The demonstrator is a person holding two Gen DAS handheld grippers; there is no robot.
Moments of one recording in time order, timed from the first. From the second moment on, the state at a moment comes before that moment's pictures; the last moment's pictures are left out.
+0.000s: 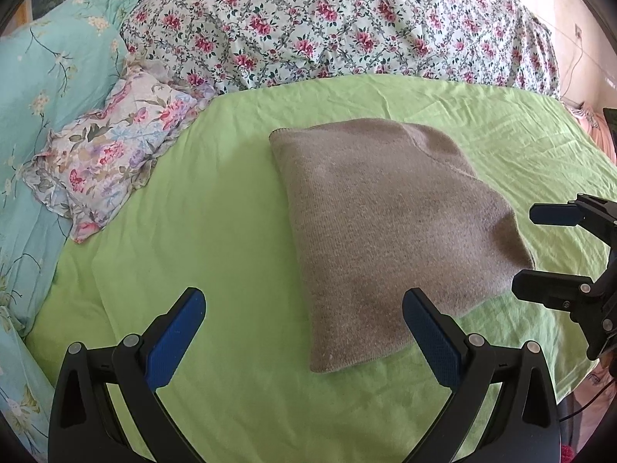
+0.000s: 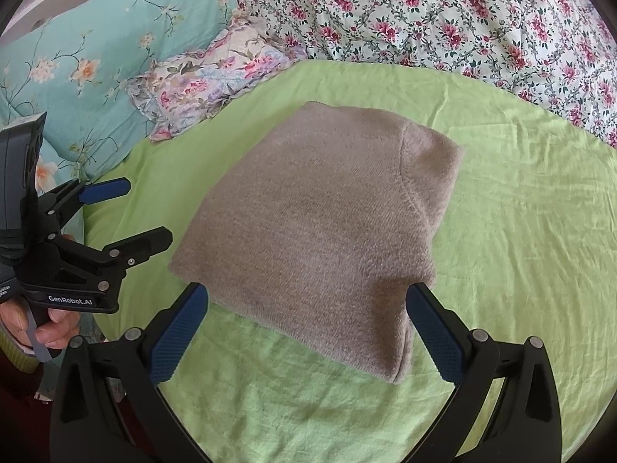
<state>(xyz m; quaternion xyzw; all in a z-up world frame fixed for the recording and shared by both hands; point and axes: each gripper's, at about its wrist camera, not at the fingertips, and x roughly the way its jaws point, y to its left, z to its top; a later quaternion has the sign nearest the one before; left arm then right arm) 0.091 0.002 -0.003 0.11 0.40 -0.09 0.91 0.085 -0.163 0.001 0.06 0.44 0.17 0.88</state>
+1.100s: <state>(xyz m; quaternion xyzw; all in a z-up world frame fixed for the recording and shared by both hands) 0.096 0.001 -0.001 0.11 0.40 -0.08 0.91 0.091 -0.162 0.004 0.06 0.44 0.17 0.88</state>
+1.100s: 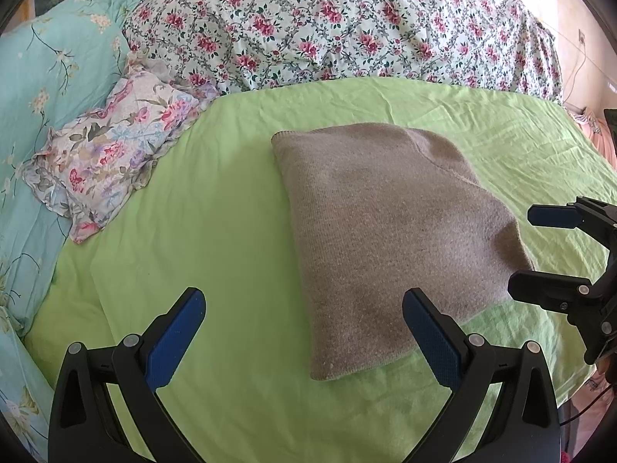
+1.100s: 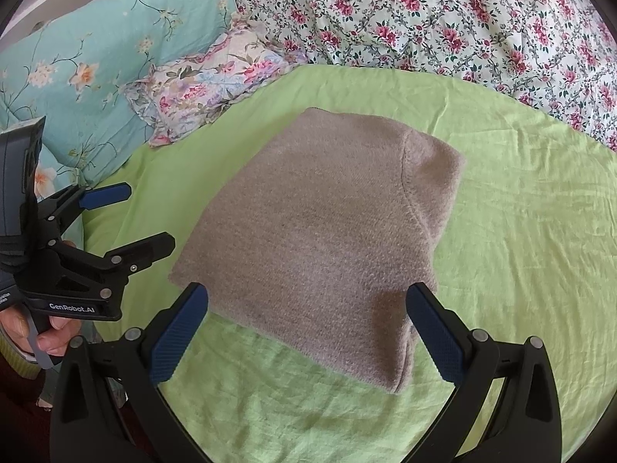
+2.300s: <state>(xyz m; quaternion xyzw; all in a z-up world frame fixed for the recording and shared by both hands) 0.095 -0.007 0.004 0.10 0.40 -0.08 0.91 0.092 -0.176 0.003 0.07 0.44 0.16 0.88</state>
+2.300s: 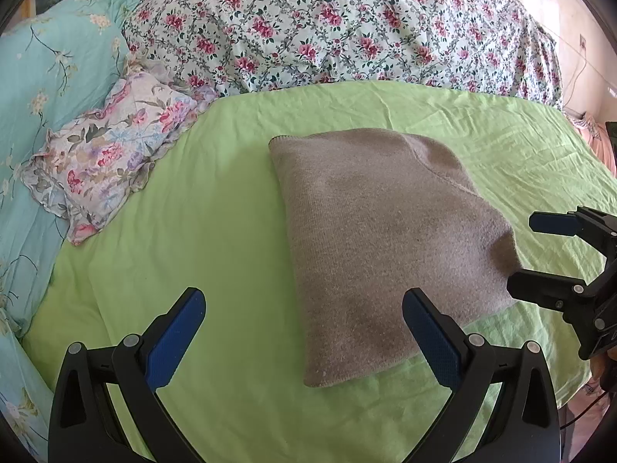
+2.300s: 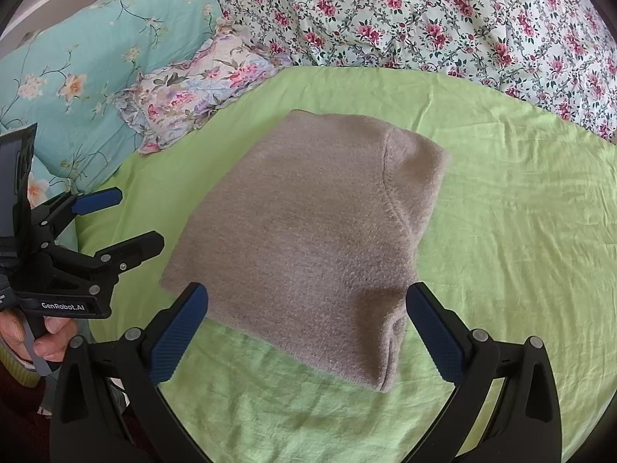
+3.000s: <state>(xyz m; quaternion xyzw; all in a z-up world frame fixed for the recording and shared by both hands) 0.099 -0.008 0.004 0.10 0.40 -0.08 0.91 0.093 -0.181 0.002 0.07 0.44 0.16 0.88</state>
